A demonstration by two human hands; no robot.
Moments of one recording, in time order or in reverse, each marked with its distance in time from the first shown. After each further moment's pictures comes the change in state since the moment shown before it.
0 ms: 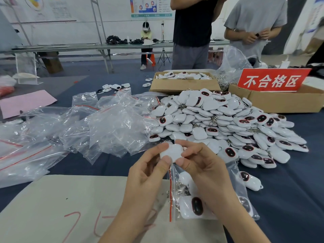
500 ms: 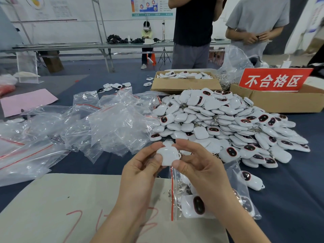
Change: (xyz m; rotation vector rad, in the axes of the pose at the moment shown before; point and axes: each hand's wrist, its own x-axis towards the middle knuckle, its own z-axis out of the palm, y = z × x) left_hand 0.012 -0.007 -0.010 -0.228 0.082 -0.156; right_hand -0.003 -0.009 0.008 -0.115 -0.053 0.039
